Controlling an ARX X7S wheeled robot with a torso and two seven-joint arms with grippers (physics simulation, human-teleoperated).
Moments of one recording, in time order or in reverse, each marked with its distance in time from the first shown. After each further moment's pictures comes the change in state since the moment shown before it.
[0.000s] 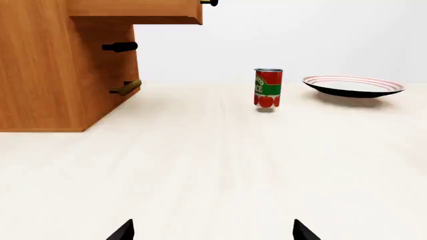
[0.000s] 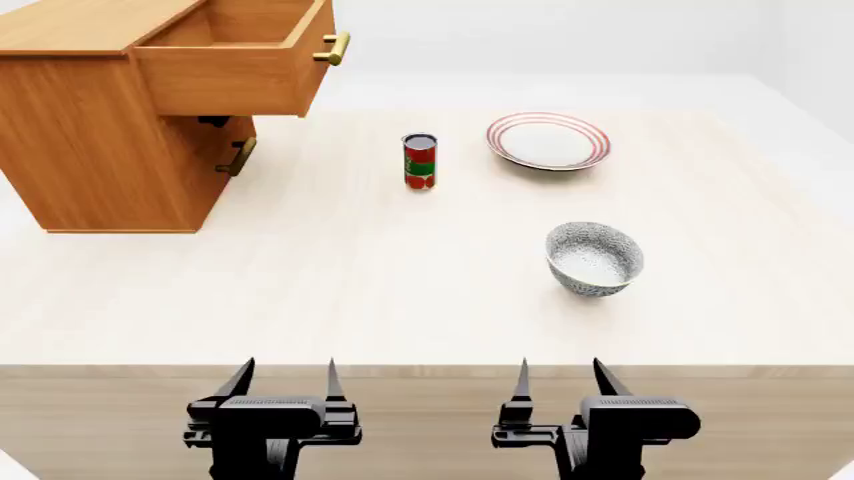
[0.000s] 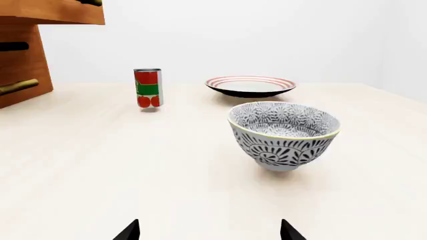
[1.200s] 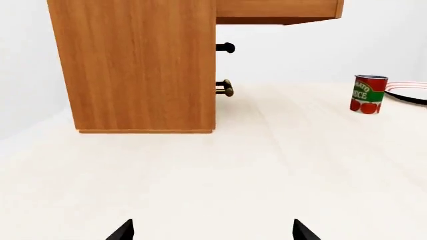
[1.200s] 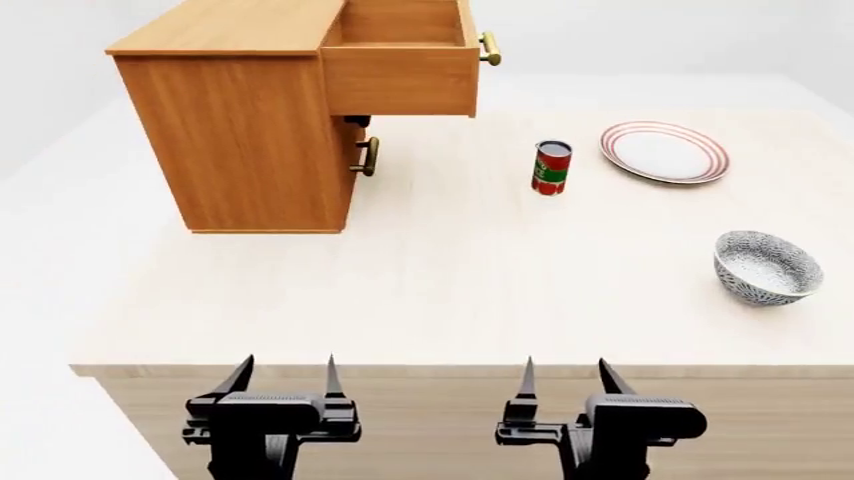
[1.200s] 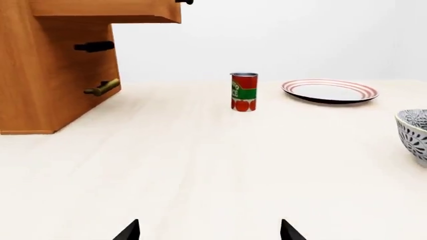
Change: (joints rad) left arm -0.010 -0.099 0.111 0.022 -0.100 -0.024 -0.111; right arm 0.001 0.094 -0.101 -0.029 0.103 0.030 0.126
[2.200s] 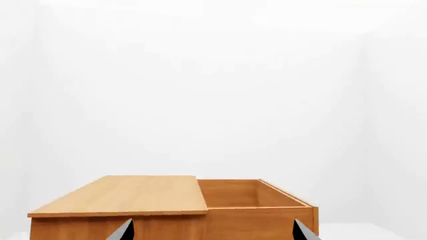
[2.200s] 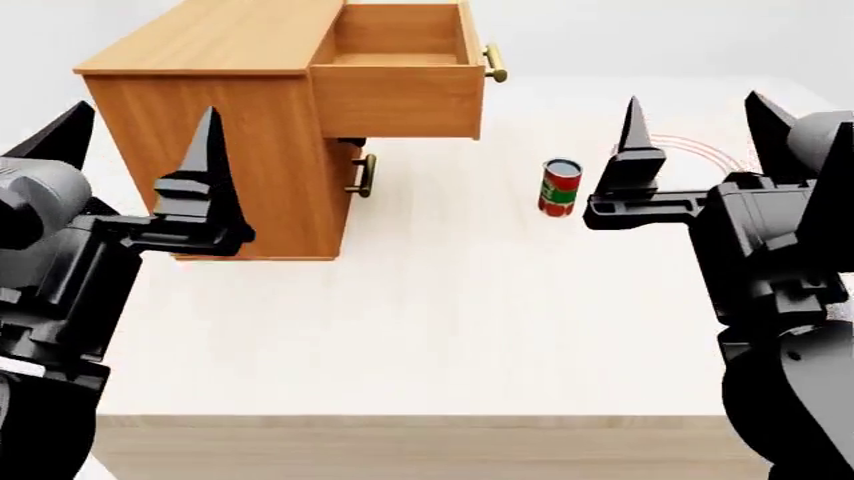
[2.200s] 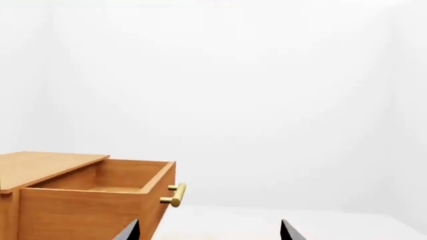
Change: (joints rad) left arm -0.506 -0.297 -0.332 0.813 -0.653 -0.868 -0.119; right arm 0.679 0.208 0.217 -0.827 0.416 1.135 0.141
